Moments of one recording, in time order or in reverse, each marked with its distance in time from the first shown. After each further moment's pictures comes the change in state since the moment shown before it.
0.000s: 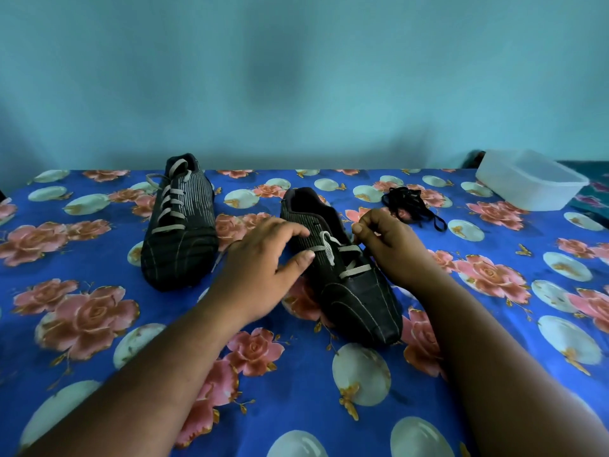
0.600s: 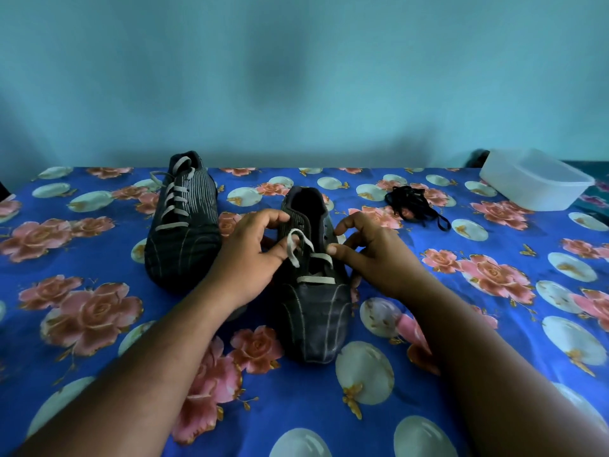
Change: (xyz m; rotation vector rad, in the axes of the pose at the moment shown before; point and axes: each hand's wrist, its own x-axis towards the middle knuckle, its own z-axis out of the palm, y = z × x) left_hand 0.008 -0.016 -0.002 -0.325 0.066 -0.218; right_hand -0.010 -0.024 0.014 0.101 -0.157 -0.015
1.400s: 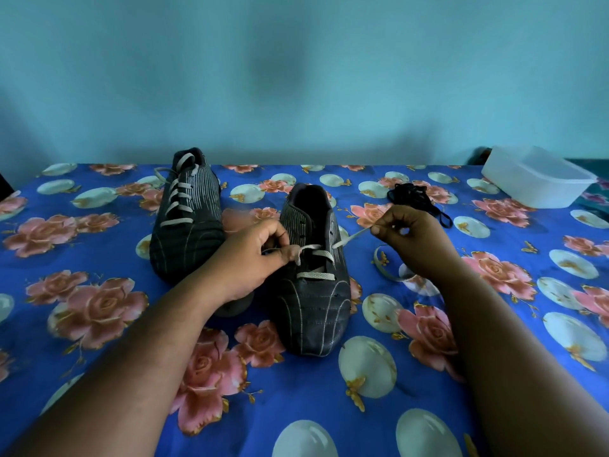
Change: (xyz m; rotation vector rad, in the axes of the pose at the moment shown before) left_hand 0.004 -0.015 -0.012 0.036 -0.228 0.078; right_hand 0.009 0.042 -0.037 -0.098 0.226 0.020
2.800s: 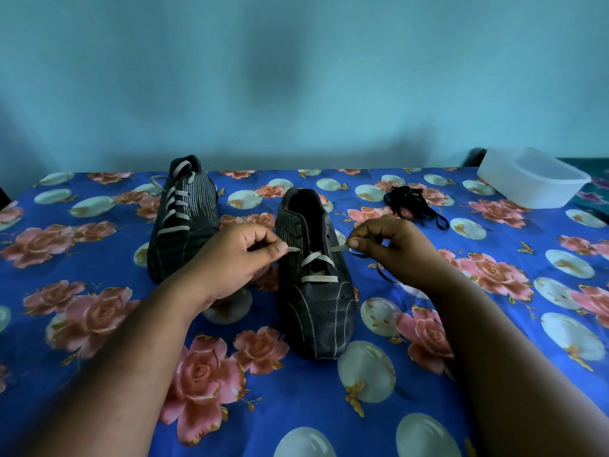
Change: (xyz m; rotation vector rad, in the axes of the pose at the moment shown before) left_hand -0.008 0.023 -0.017 -0.176 -0.009 -0.140; right_hand -0.005 -0.022 0.008 0.066 -0.197 -0.198
